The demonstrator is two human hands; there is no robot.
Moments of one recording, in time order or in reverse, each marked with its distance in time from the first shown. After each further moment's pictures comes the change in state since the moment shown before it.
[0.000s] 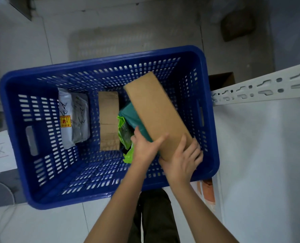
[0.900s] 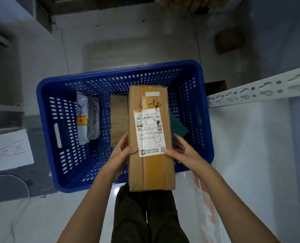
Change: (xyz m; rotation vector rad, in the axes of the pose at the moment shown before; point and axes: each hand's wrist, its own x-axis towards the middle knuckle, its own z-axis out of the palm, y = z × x) left_hand -0.046 -0.041 -0.124 -0.402 -0.388 -0.010; right_hand -0.013 0.004 -0.107 1.007 -0.892 0.050
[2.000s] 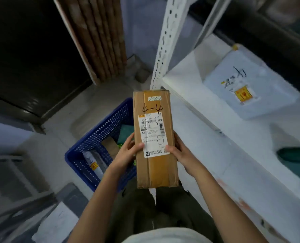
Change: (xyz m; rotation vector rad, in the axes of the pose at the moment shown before) left_hand -0.327 0.126 0.094 0.688 -0.482 0.144; right_hand -0.379 -0.035 0.113 0.524 0.451 -0.359
